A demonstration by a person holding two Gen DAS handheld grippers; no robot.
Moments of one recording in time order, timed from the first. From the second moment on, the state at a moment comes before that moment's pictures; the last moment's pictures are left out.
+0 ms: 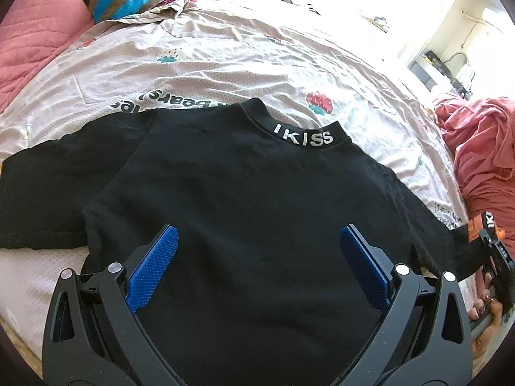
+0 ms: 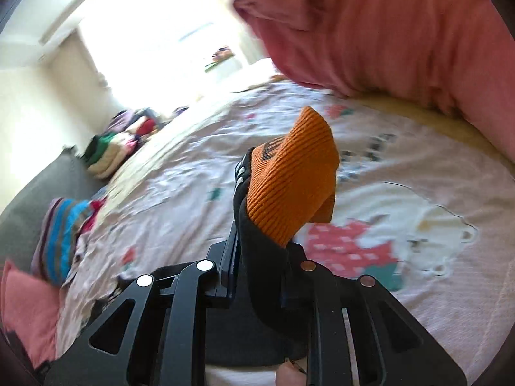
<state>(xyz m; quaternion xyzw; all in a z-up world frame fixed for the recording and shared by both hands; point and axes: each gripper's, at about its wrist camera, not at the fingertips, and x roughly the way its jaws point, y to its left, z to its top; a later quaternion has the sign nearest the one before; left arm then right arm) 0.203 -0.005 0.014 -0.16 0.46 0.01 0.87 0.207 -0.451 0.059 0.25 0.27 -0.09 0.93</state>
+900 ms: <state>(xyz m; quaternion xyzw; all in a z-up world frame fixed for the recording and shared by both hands) 0.188 0.061 0.014 -0.31 0.44 -0.04 0.84 0.235 -0.203 0.065 0.06 0.33 0.12 0.93</state>
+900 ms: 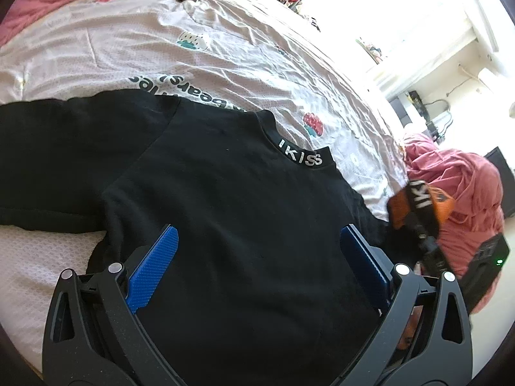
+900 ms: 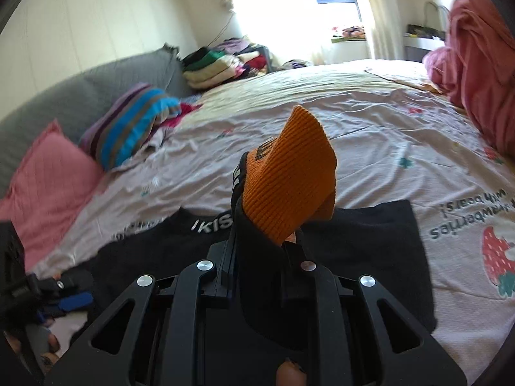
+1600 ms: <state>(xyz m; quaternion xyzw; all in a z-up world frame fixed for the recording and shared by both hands) 0.195 0.085 -0.019 -0.39 0.44 -0.09 0.80 0.224 -0.103 0.007 -0.03 0.38 0.22 0.90</state>
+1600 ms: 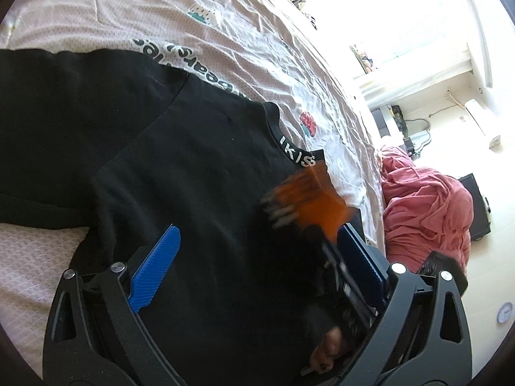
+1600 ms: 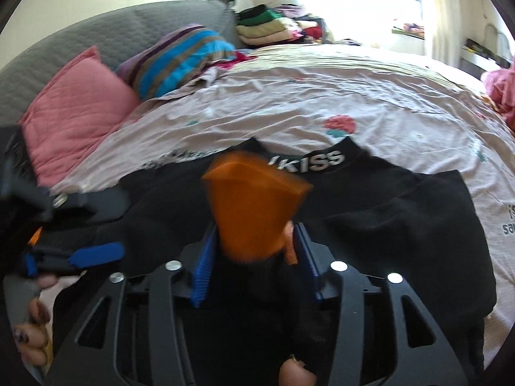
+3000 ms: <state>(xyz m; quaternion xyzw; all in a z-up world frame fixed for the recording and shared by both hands) 0.189 0.073 0.014 -0.27 0.42 -0.06 0.87 0.184 -0.238 0.029 0.03 0.41 0.12 0.90</state>
